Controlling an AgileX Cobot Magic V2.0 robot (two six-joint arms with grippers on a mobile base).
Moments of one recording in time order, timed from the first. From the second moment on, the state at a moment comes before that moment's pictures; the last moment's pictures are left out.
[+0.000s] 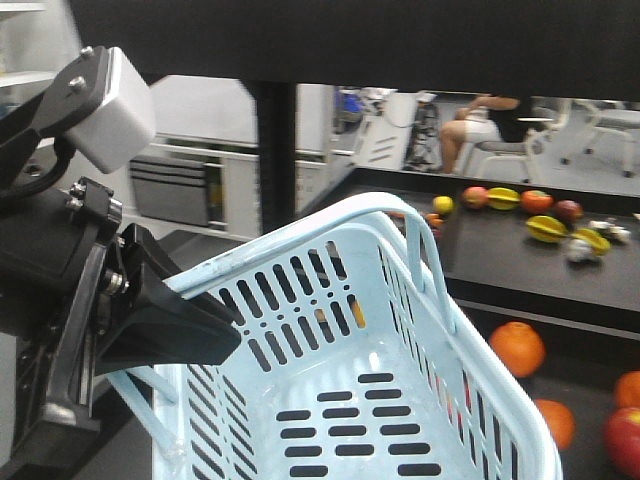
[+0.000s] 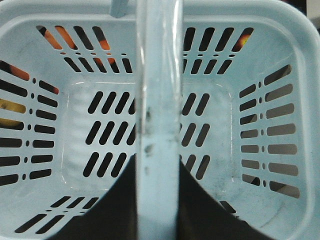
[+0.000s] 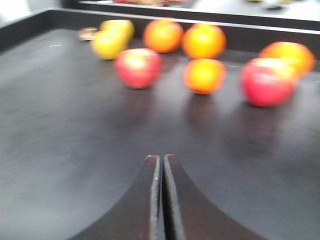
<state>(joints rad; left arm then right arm) -0.47 1.31 -1.71 -0.55 1.29 0.79 -0.04 -0.01 0.03 0.05 0.39 -0.04</state>
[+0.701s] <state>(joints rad) -0.47 1.31 -1.71 -0.55 1.29 0.79 -0.04 -0.01 0.03 0.05 0.39 -0.04</state>
